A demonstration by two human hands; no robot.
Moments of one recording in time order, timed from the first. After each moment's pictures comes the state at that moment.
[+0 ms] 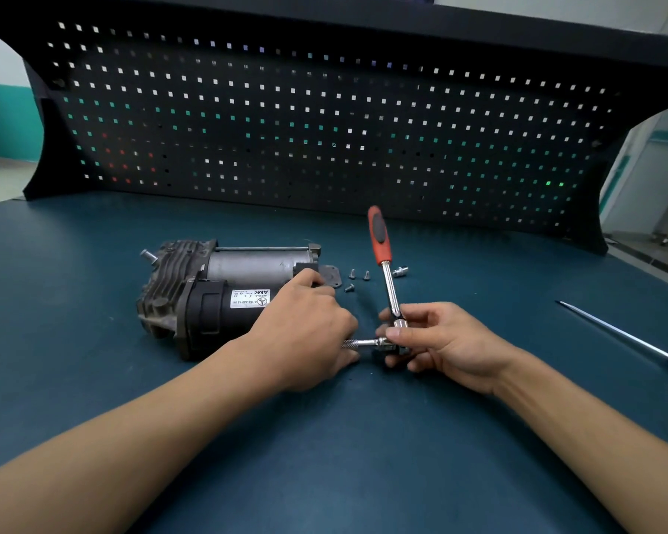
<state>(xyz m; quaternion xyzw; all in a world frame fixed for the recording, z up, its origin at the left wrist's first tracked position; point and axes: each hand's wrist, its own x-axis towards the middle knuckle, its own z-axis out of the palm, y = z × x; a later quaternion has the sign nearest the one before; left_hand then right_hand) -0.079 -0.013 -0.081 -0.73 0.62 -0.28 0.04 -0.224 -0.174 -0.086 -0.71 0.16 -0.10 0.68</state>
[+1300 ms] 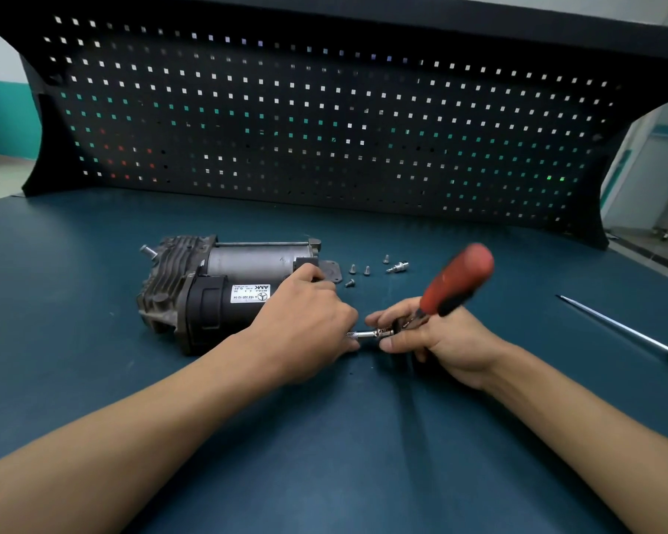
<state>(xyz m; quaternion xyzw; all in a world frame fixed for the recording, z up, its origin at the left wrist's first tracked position) -0.078 -0.015 -0.081 -0.74 0.62 -0.27 0.05 -0.219 -0.170 -0.092 -0.77 0.15 -0.17 0.59</state>
